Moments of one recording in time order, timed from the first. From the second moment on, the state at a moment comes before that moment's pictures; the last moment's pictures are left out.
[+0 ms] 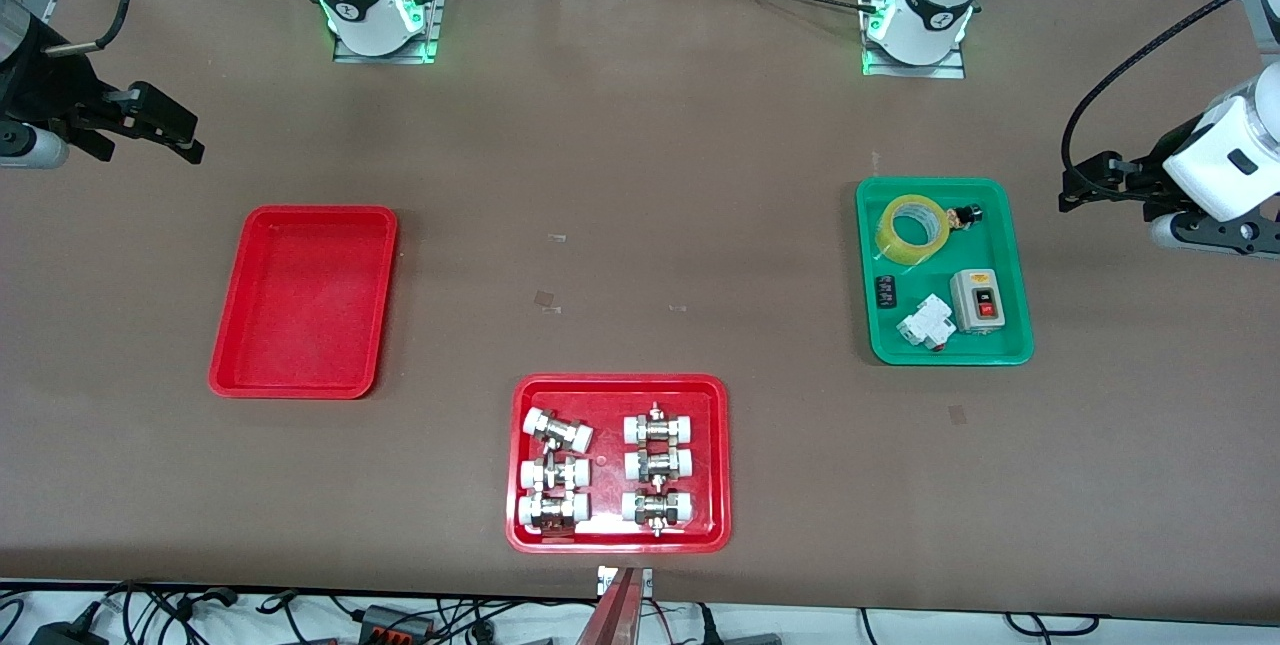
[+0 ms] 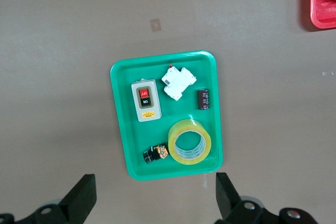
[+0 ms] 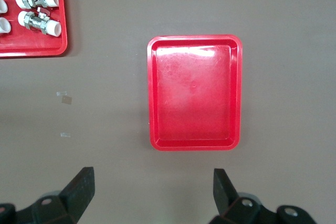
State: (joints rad) left arm 0.35 0.10 -0.38 -1.57 0.02 1.57 0.07; right arm -0.01 -0.01 0.09 -1.54 0.01 1.55 0.11
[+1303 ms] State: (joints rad) left arm 0.35 0.44 -0.37 -1.80 0.05 1.76 0.08; right arm -0.01 -0.01 0.09 -1.54 0.01 1.55 0.11
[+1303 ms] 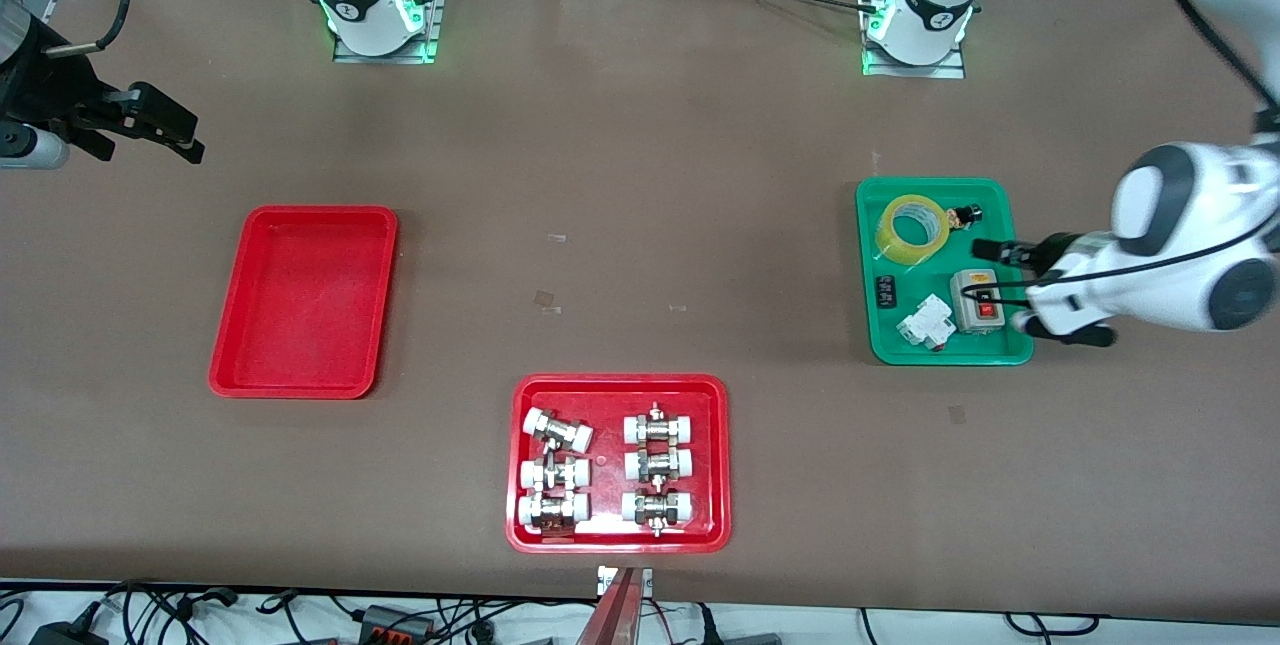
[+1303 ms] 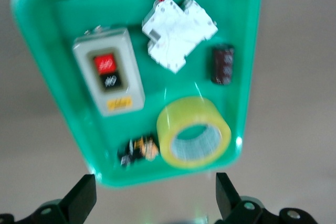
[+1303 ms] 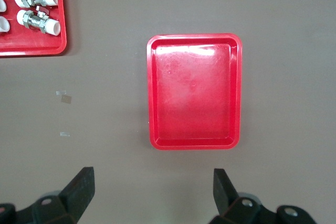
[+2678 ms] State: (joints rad) left arm 0.37 0.34 -0.37 -2.23 0.06 2.16 0.00; right arm -0.01 -0.01 0.09 -1.54 0.01 1.55 0.11
